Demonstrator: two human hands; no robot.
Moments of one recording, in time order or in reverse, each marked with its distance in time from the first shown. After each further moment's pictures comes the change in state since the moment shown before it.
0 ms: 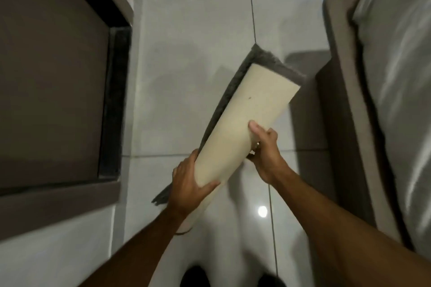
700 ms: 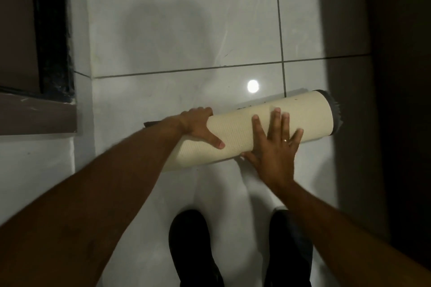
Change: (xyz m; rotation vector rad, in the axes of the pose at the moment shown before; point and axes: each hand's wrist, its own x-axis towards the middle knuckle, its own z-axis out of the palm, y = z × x) left_hand 0.046 -0.153 0.144 0.525 -0.862 0.005; right_hand -0.008 0.293 -0.145 -1.789 0.211 -0.459
